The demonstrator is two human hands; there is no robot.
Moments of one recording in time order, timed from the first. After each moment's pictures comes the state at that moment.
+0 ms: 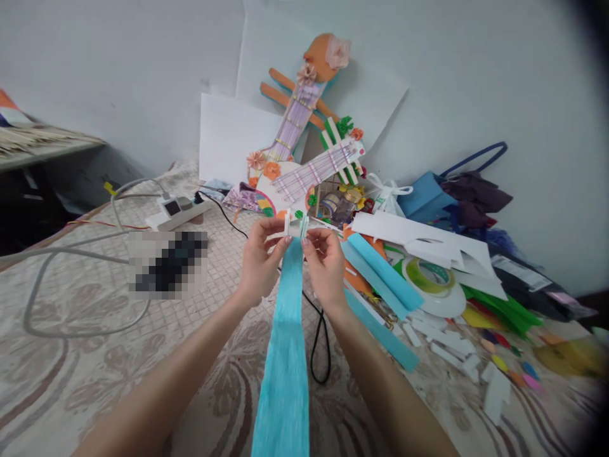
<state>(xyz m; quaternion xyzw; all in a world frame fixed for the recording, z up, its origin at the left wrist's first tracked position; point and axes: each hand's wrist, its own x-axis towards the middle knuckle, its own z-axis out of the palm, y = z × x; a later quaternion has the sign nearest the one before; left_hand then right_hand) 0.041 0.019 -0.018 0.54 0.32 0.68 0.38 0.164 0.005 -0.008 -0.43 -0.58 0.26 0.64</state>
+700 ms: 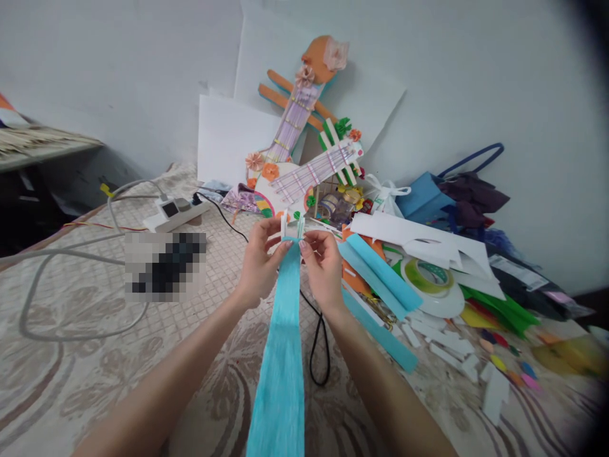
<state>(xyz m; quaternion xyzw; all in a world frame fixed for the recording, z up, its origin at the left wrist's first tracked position) 0.040 0.027 -0.030 0.56 0.29 0.68 0.38 0.164 0.004 -0.009 -0.44 -0.58 0.26 0.63</state>
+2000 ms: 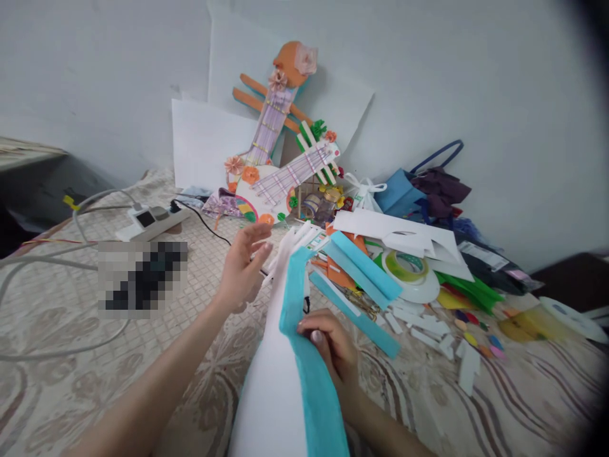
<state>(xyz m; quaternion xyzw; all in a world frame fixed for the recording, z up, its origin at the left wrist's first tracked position) 0.034 0.020 -0.019 0.56 0.31 0.64 0.43 0.200 -0.128 -0.035 -0.41 -0.67 0.28 0.55</state>
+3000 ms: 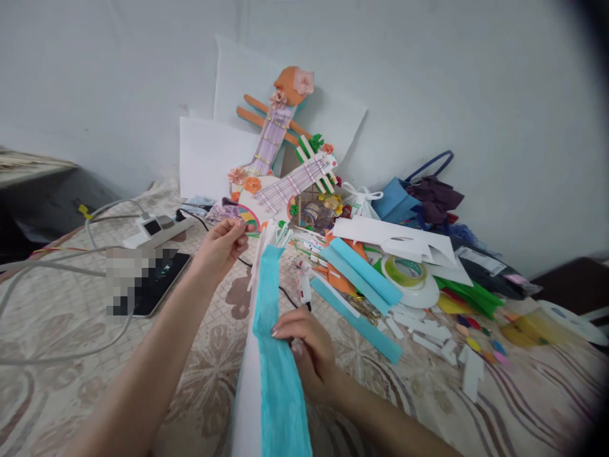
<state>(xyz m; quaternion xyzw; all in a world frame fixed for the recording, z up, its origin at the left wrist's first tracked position) -0.003 0.051 0.019 0.41 0.29 0.63 0.59 0.178 -0.104 -0.023 -0.26 -0.76 0.21 0.55</state>
